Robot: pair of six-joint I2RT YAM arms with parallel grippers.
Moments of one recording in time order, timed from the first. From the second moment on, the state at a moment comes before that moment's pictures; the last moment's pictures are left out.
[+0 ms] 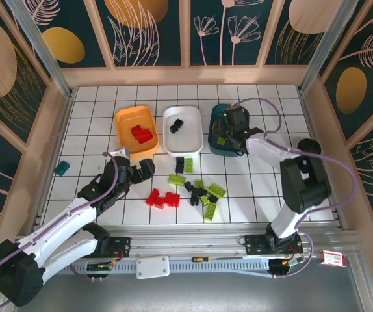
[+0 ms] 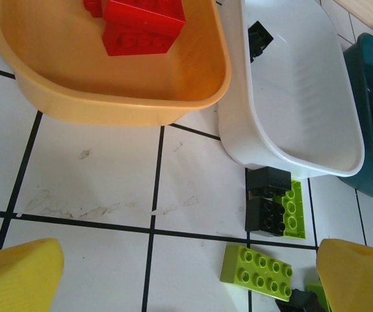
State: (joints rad) left arm -0.56 0.87 0.47 -0.24 -0.14 -0.80; right arm 0.42 1.71 1.09 -0.16 0.15 0.51
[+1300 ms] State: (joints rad) left arm -0.82 1.59 0.79 -0.19 -0.27 -0.64; right arm 0.47 1.29 0.76 -0.10 0.11 0.58
